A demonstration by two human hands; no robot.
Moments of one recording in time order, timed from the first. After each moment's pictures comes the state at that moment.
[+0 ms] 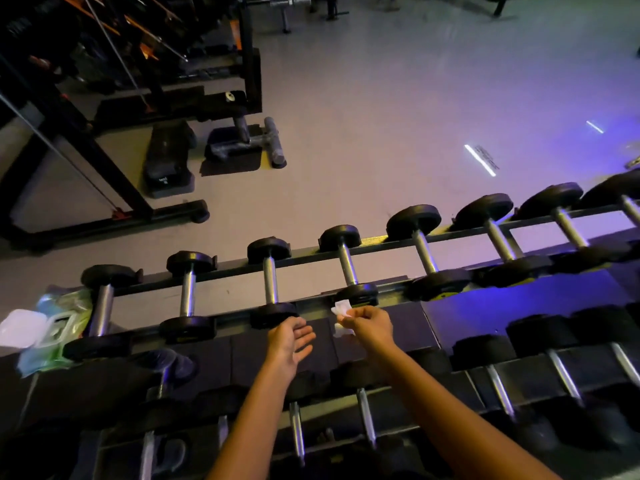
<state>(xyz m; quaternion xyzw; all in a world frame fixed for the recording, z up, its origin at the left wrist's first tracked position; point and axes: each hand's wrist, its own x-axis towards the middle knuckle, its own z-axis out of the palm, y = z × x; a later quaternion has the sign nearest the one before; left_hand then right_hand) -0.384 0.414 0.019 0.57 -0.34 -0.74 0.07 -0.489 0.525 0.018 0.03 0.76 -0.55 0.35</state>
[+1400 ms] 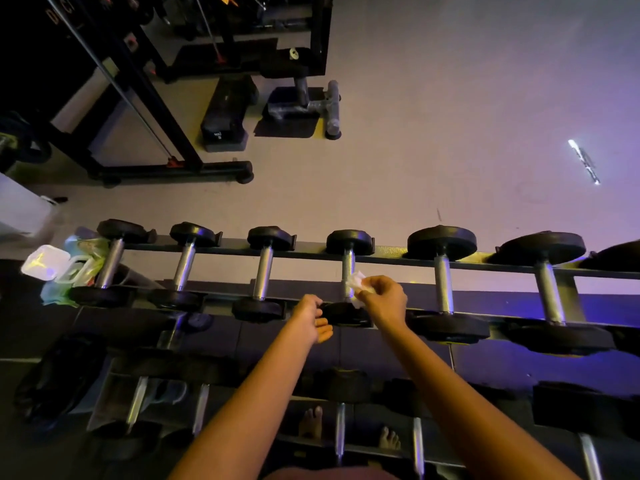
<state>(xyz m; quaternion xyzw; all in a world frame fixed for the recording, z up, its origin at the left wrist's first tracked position) -0.520 0.420 0.008 0.67 -0.23 -0.71 0.05 -0.634 0.495 -0.024 -0.13 0.80 -0.48 0.33</state>
